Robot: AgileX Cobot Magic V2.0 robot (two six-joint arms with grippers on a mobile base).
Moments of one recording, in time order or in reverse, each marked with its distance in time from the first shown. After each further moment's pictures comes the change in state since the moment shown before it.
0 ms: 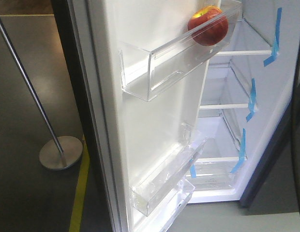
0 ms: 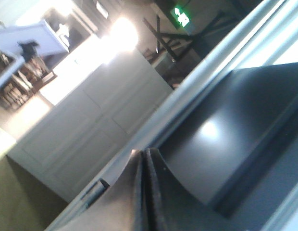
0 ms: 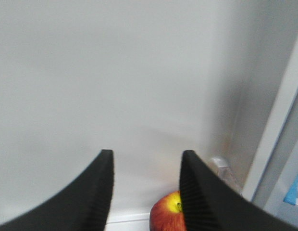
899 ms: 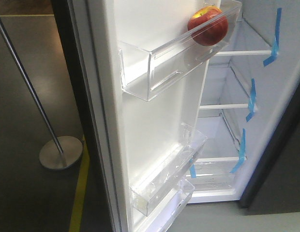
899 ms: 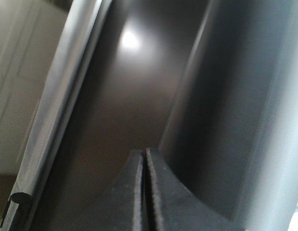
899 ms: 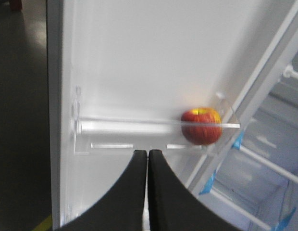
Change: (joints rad) left arm 0.000 1.028 -0.999 1.151 -0.287 -0.805; right arm 0.000 -0.619 0.233 -0.295 0.281 0.151
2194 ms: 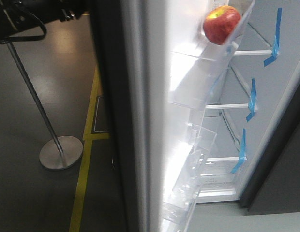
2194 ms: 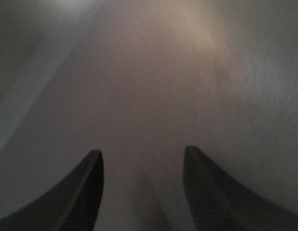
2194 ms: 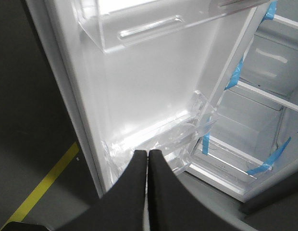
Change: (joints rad) left arm -0.211 0.651 -0.521 0.245 -0.519 -0.422; right arm 0.000 -0.274 0.619 -0.110 -0.057 0.051
